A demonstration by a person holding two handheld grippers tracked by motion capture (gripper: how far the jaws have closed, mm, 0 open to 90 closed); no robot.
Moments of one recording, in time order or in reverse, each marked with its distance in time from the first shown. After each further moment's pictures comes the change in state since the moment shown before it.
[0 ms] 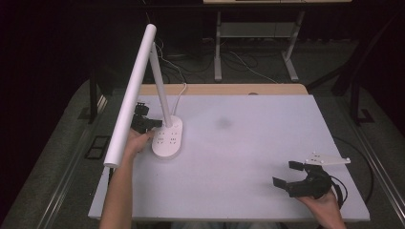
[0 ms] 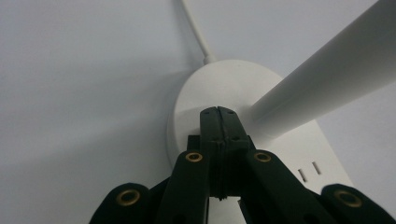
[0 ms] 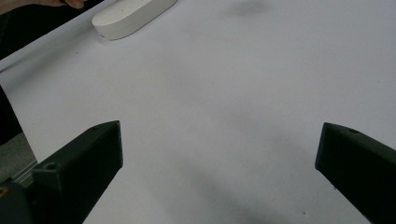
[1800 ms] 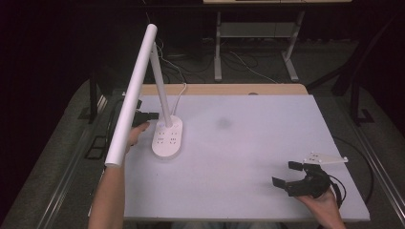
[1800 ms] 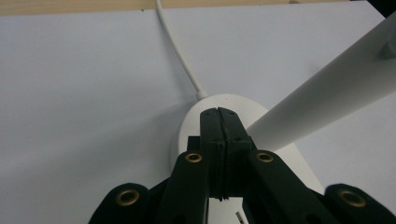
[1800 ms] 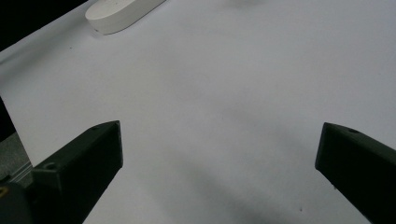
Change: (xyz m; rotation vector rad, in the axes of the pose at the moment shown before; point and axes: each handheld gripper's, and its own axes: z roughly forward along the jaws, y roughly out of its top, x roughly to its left) left arm 0.015 0.016 -0.018 -0.055 -0.097 0.026; right arm -0.004 -0.001 0.005 0.025 -0.006 0.005
